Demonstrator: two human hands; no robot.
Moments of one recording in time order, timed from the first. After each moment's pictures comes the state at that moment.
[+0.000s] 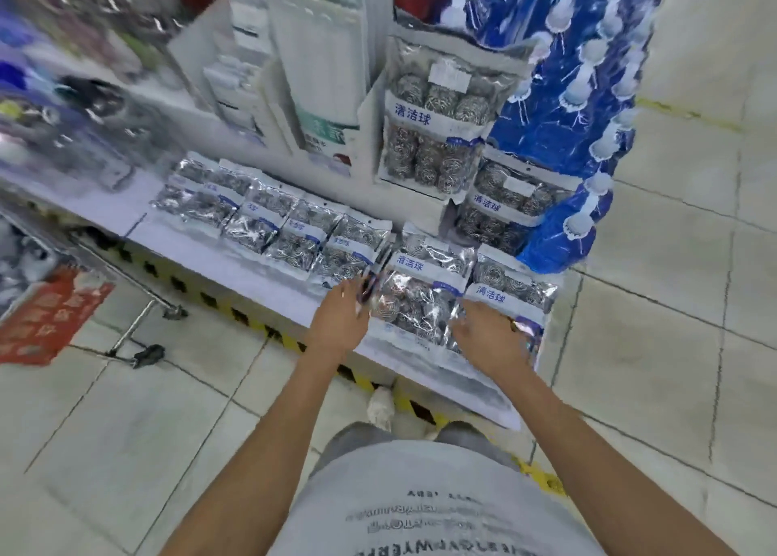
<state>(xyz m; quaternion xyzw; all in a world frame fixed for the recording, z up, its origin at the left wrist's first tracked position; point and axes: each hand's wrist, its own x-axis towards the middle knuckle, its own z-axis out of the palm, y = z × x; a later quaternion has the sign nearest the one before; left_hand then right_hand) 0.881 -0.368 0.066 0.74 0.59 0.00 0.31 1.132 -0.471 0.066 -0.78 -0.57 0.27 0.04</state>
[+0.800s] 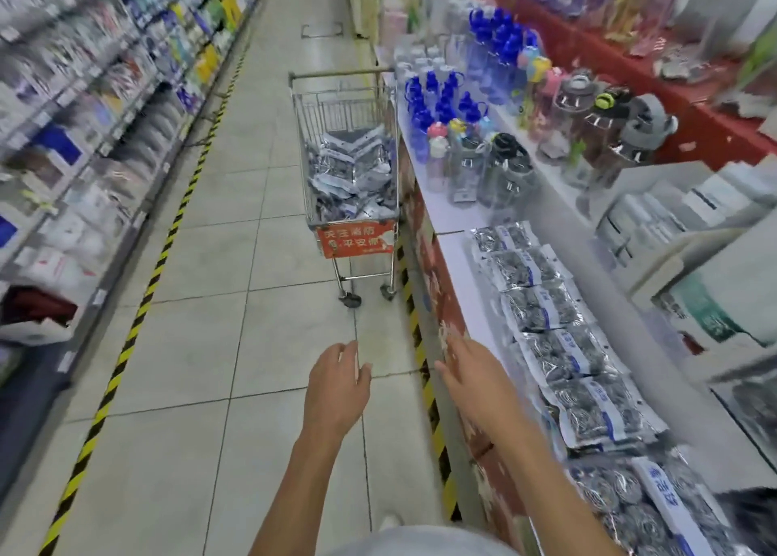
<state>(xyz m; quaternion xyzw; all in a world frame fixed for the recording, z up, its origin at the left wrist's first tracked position) 0.581 -0.530 0.120 0.40 0.88 0.23 0.11 0.772 -0.372 0.143 -0.37 -0.90 0.24 0.05</state>
